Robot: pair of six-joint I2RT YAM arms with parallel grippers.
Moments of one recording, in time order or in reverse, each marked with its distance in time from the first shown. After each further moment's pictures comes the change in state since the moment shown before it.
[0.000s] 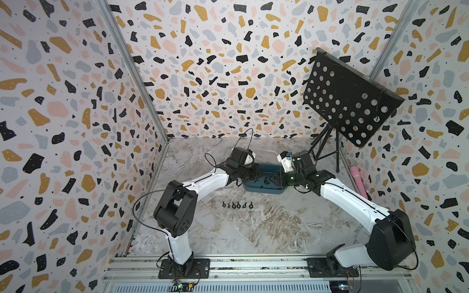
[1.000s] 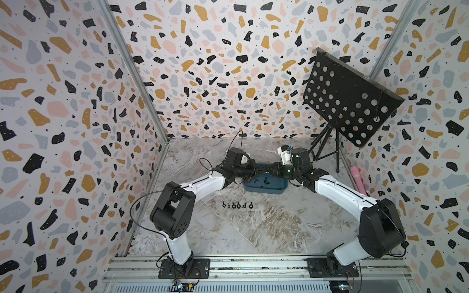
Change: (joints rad) left arm 0.024 -0.026 -0.089 0.227 0.087 -0.439; right arm -0.027 0.100 0.000 0.275 -0.027 0.175
